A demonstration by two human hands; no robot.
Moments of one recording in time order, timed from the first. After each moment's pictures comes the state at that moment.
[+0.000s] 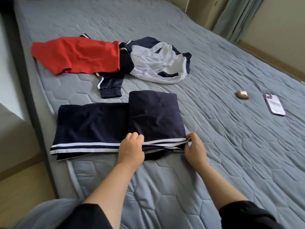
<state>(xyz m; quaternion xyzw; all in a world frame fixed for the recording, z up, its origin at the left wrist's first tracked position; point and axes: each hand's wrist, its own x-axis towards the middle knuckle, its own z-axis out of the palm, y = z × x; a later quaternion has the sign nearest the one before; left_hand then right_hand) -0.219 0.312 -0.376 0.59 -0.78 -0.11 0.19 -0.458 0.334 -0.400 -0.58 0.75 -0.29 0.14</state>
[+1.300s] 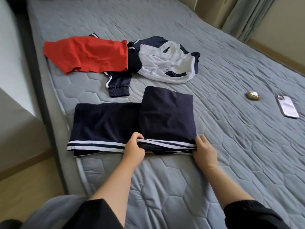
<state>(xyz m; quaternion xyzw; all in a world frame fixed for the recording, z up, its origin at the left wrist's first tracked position) -0.205 0.310 -0.388 0.67 -0.54 -0.42 0.30 -0.461 0.338 -0.391 -0.64 0.76 -0.12 0.01</state>
